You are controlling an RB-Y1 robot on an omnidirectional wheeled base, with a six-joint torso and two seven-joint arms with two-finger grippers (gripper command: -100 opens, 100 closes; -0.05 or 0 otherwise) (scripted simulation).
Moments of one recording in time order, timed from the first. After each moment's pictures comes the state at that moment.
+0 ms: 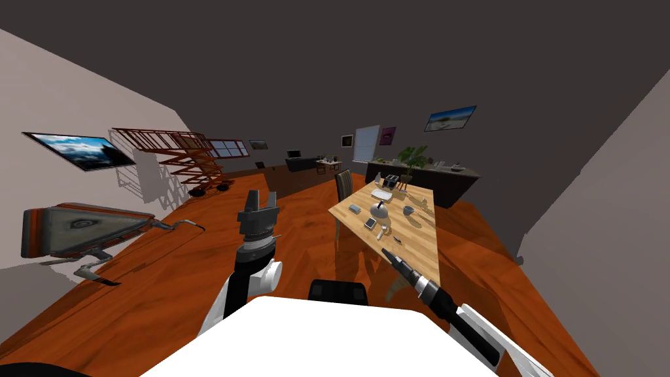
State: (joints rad) left arm 0.50 -0.02 0.00 -2.35 -0.12 -0.64 0.11; right arm 0.45 -0.76 0.25 -1.51 0.24 -0.61 -0.02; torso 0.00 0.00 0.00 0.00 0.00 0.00
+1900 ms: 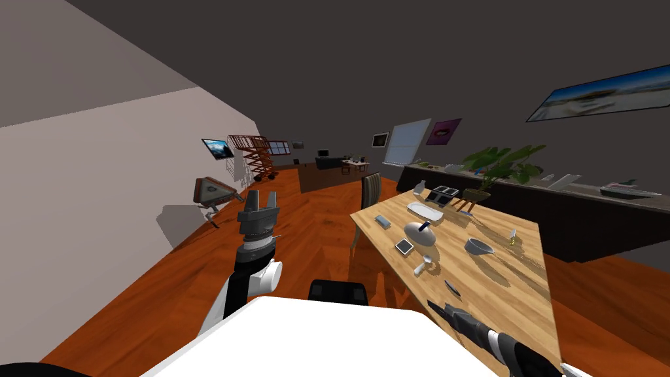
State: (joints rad) left arm 0.50 -0.02 0.00 -2.35 -0.12 -0.64 0.11; right arm 0.42 -1.02 0.40 -0.96 0.40 -0.66 0.06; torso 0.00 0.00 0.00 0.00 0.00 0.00
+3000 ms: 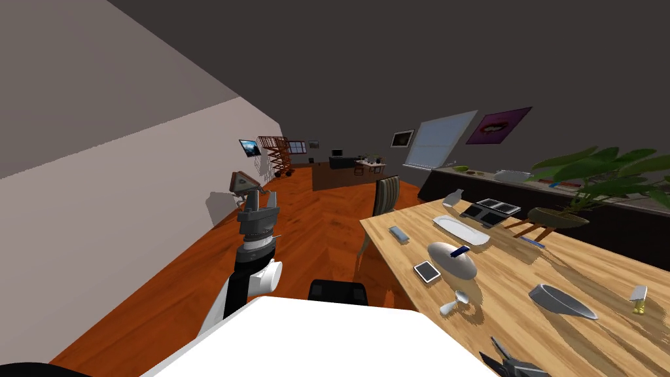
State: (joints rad) left arm 0.50 -0.02 0.00 -2.35 -0.12 -0.64 0.11; right arm 0.43 -1.10 0.50 -0.74 0.48 -0.66 0.09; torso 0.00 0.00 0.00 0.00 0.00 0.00
